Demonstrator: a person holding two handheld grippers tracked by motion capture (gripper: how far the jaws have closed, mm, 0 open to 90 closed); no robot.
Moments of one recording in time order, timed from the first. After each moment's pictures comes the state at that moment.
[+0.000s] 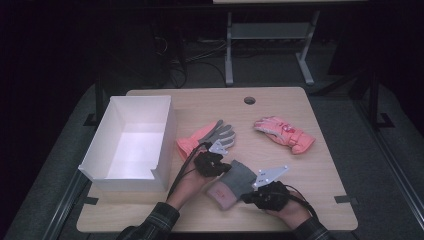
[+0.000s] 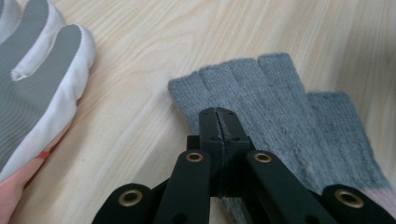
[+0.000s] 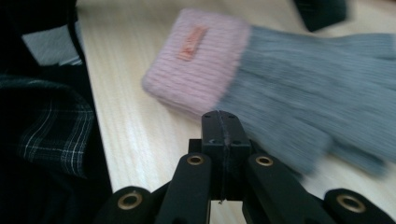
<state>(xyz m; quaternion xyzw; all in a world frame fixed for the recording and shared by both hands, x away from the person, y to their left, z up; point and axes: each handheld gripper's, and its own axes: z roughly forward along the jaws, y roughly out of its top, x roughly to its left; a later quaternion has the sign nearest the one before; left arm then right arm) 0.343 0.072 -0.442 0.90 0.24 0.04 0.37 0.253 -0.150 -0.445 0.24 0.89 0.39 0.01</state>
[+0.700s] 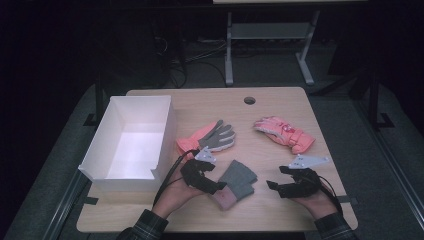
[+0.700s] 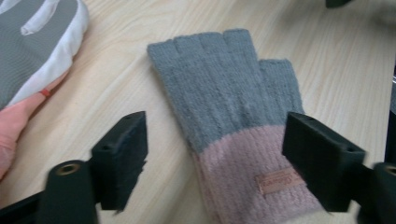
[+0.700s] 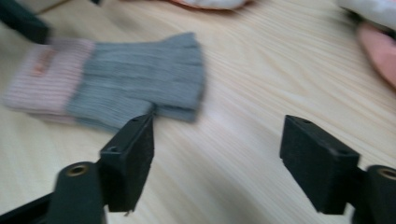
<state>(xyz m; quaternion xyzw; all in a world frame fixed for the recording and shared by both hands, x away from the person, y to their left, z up) 0.307 0.100 -0.423 0.90 0.25 0.03 0.36 0.271 -0.227 -0.436 0.38 0.82 0.40 0.12</state>
